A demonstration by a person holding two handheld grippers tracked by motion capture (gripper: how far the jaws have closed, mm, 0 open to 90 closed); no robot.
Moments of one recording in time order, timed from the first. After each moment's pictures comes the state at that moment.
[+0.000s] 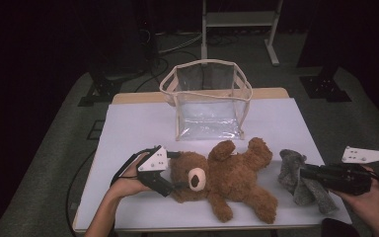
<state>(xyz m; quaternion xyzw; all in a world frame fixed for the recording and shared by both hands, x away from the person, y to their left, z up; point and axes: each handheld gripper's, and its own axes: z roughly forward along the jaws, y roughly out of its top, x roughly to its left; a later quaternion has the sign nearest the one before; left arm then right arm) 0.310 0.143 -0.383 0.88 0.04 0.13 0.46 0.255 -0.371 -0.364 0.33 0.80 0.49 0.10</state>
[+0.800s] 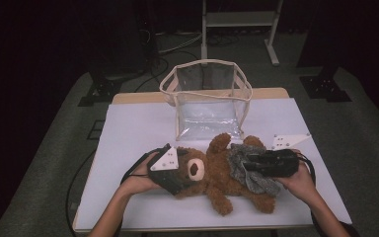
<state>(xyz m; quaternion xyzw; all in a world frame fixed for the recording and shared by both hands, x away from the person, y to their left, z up) 0.324 0.116 -0.407 0.87 0.04 0.15 0.47 0.321 -0.247 -0.391 0.24 0.83 0.51 0.04</state>
